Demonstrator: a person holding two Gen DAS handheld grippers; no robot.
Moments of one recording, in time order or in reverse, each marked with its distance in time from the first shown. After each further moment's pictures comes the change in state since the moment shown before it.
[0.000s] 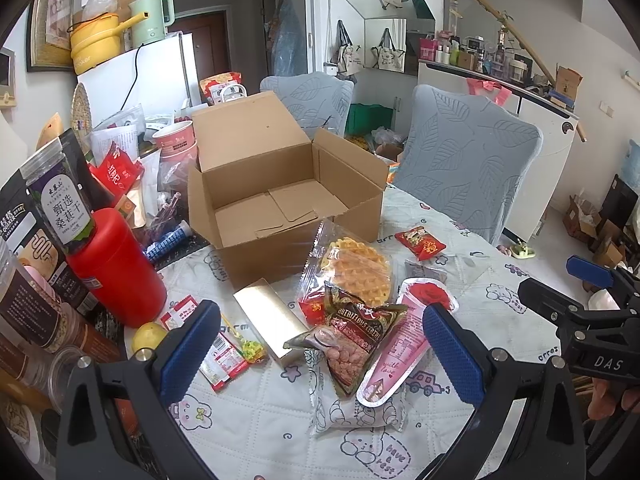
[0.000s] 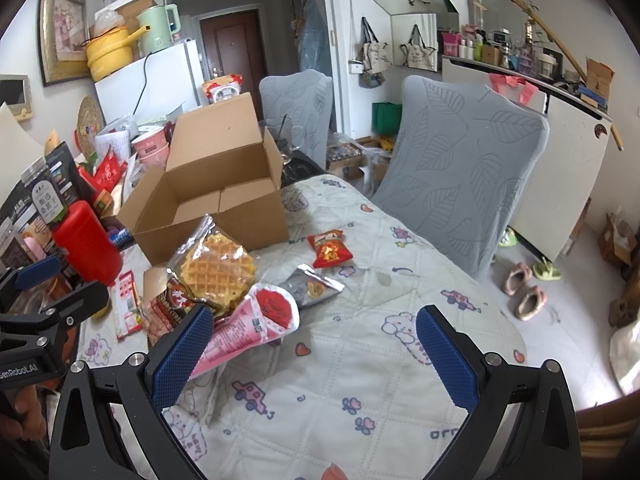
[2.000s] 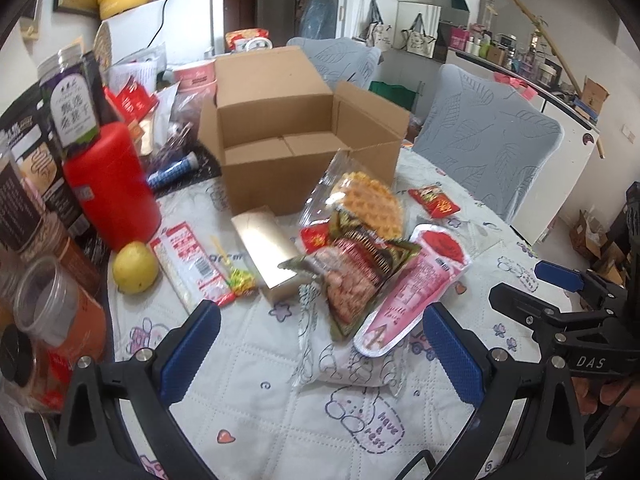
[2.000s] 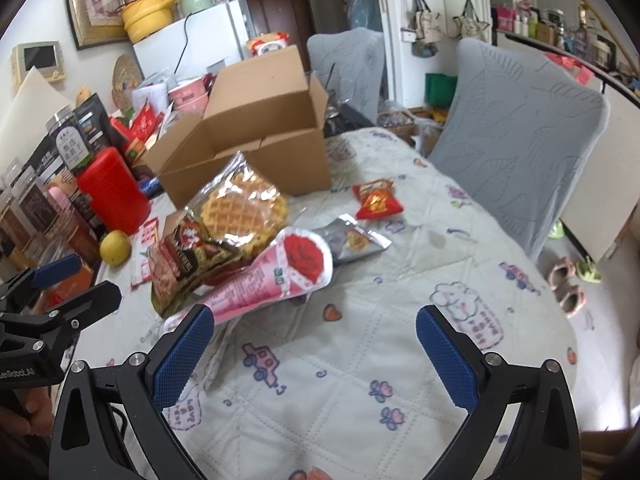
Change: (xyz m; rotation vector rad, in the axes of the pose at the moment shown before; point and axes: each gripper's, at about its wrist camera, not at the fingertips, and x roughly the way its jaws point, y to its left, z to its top) left arm 0.019 0.004 -0.054 -0.144 0.103 0.022; right arm 0.055 0.003 -0.032 -0.076 0.133 0.207
